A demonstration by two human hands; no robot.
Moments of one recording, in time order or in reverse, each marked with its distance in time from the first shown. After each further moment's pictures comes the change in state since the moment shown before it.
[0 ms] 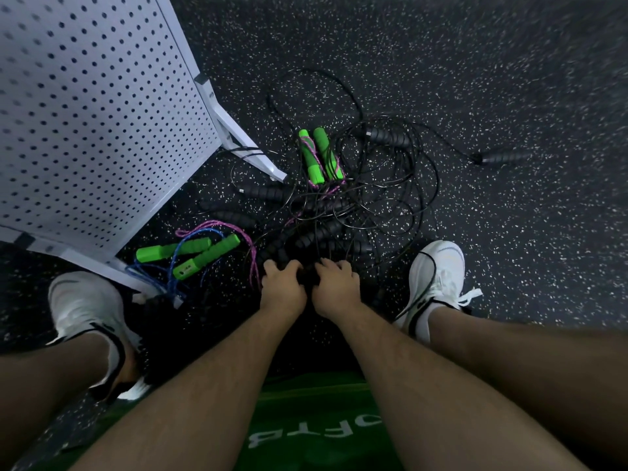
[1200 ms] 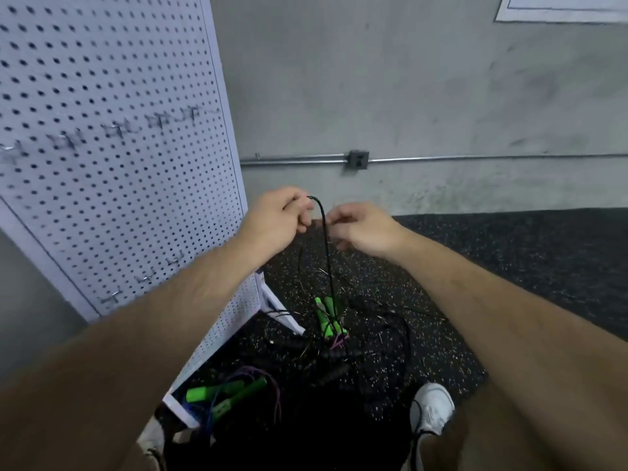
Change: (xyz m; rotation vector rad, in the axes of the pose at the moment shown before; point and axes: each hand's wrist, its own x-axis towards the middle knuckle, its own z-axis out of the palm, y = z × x) left_hand -0.202 0.181 -0.373 -0.463 0.544 0.739; right_hand -0.180 -0.114 -0.398 0.567 0.342 -0.533
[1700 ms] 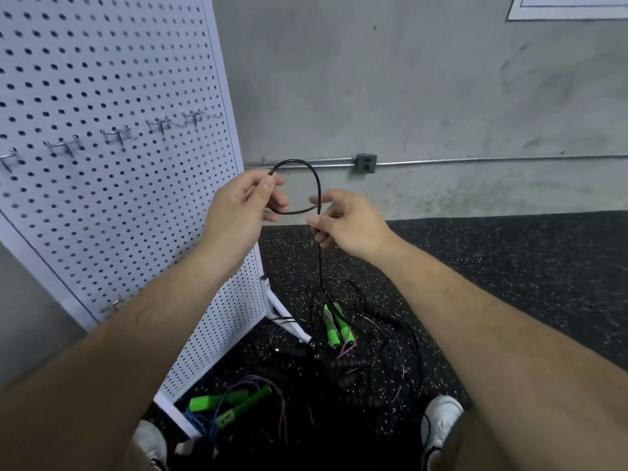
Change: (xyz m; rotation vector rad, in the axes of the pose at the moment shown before) left_hand -0.002 -0.005 -0.033 -0.284 0.198 0.073; right_hand 0.027 -0.016 0.024 0.176 0.105 -0.130
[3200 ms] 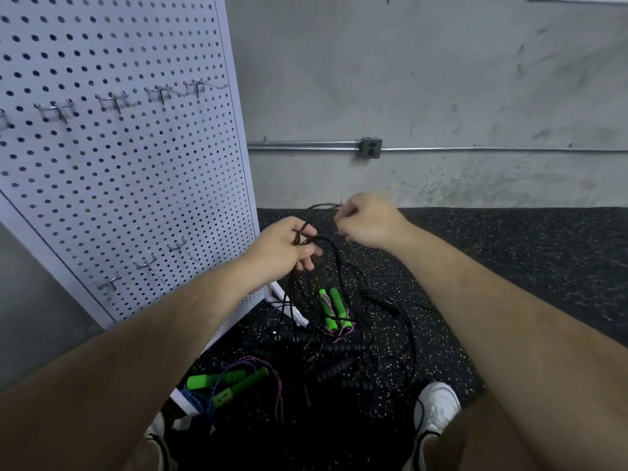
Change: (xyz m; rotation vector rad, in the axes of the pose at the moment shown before) left_hand -0.021 -0.072 0.028 0.186 -0.403 -0.349; right_hand 0.003 0.019 -0.010 -0.397 -0.064 0.229
